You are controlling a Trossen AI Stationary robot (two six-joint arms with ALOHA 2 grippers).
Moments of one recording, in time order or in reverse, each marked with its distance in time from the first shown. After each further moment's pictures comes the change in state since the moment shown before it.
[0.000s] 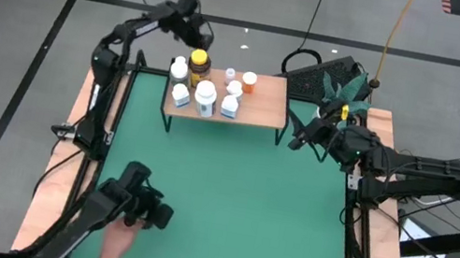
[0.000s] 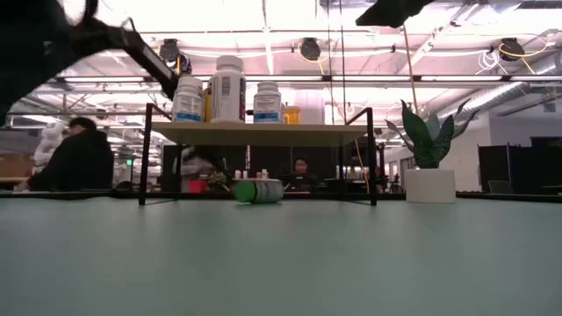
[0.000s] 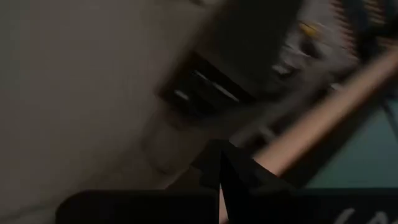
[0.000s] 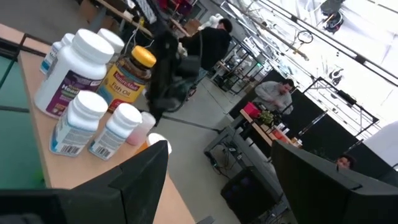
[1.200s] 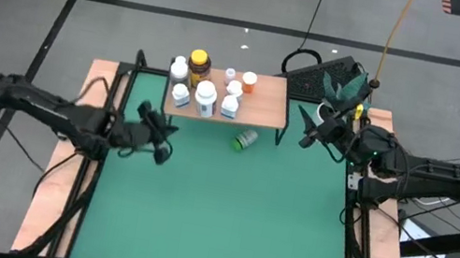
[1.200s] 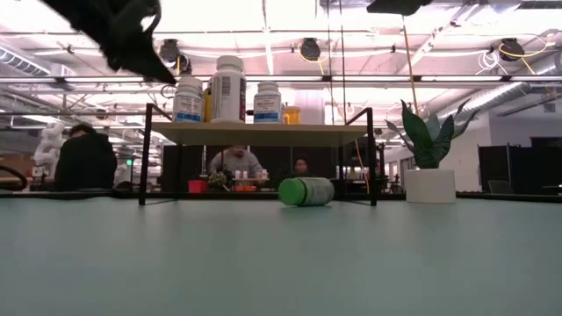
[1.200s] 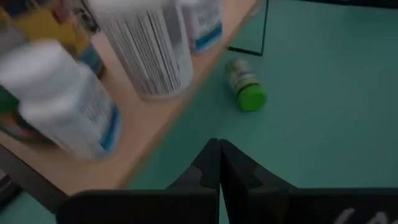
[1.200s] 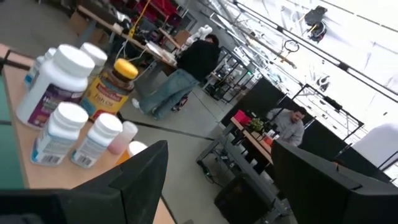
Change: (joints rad) left arm -1.297 -1.336 -1.205 0.280 -1.072 -0.253; right arm 0.000 -0.095 0.000 -0.013 0.002 -0.047
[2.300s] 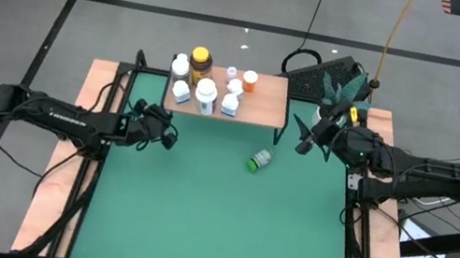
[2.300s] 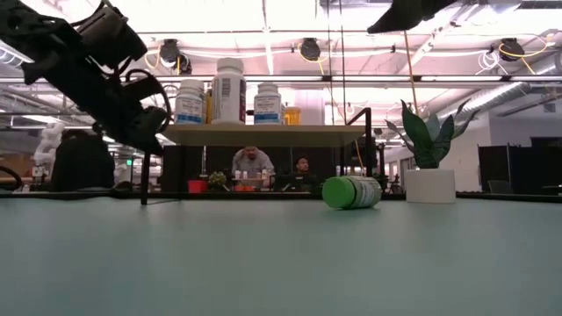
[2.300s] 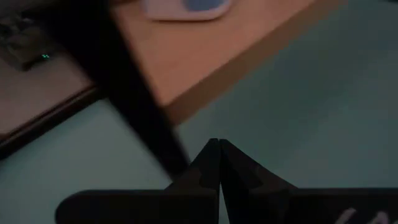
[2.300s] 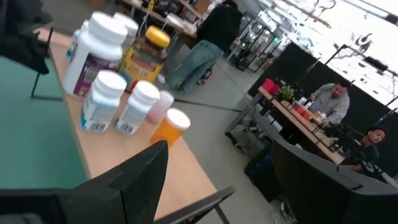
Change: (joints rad) left arm 0.270 0.105 -0.365 0.385 -0.060 -0.045; right arm 0.000 0.017 0.000 -0.194 -0.008 0.244
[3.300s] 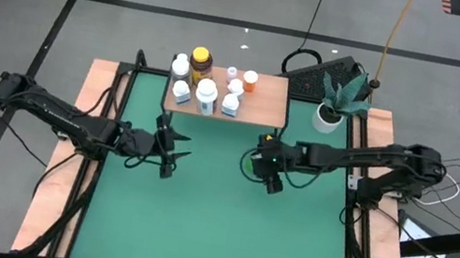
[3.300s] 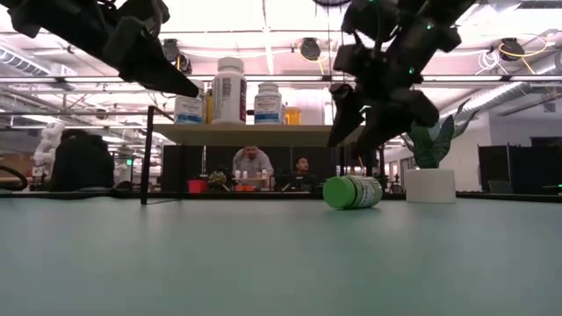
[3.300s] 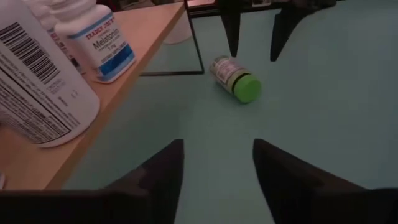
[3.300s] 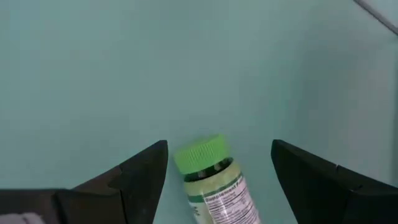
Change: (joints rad) left arm -0.302 -0.004 0.171 0.096 0.213 0.350; right arm -0.010 0.631 0.078 -0.212 -0.655 -0.041
